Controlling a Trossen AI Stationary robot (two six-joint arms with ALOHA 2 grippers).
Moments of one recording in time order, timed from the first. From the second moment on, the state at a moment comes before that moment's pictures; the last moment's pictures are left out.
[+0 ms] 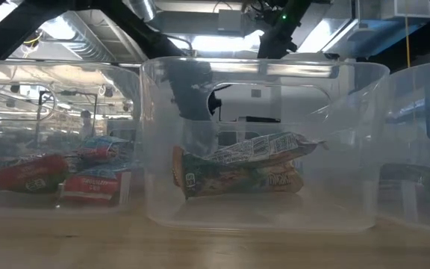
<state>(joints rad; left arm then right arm) 0.68 2.04 1.58 -0.49 0.10 -0.05 -0.69 1.78 2.02 -1.07 0.06 -0.11</state>
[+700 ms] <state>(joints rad) 0.70 2.14 1.58 -0.43 0.02 -0.50 -0.69 1.78 2.02 -1.07 0.06 -0.14</state>
